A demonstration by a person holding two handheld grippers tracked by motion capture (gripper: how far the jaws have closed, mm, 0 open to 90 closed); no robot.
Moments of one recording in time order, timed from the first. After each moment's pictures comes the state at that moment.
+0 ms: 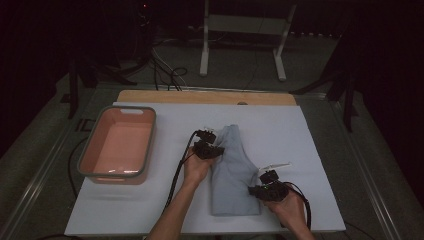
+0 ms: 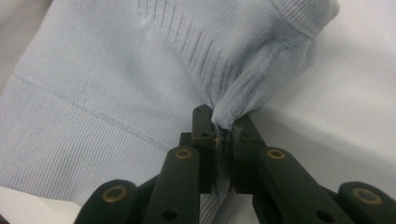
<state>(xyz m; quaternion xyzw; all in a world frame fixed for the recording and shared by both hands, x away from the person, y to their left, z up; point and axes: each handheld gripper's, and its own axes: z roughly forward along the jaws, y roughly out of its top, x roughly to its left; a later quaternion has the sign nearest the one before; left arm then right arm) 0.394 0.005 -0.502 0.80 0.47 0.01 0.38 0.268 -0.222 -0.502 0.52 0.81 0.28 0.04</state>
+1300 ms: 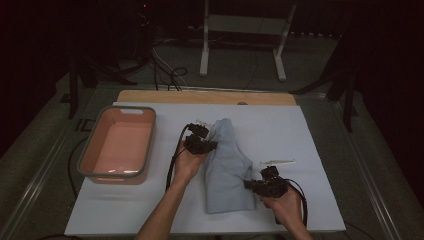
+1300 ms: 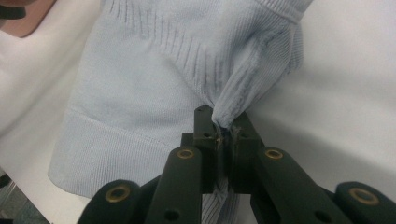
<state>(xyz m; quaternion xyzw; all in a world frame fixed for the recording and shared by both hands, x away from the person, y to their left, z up) 0.389 0.029 -0.466 0.80 0.47 0.04 0.38 0.270 -0.217 -0.484 0.52 0.78 0.35 0.03</state>
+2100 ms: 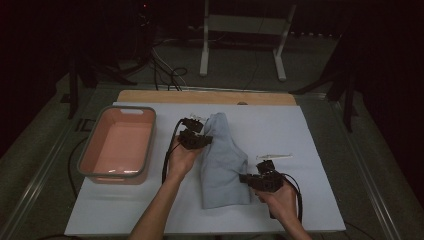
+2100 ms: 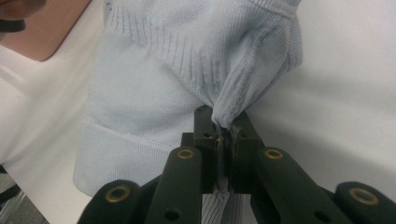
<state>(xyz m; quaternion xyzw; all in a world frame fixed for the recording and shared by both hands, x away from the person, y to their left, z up) 0.393 0.045 -0.449 0.79 0.47 0.05 0.38 0.280 -0.203 -0.471 0.53 0.77 0.37 0.03</state>
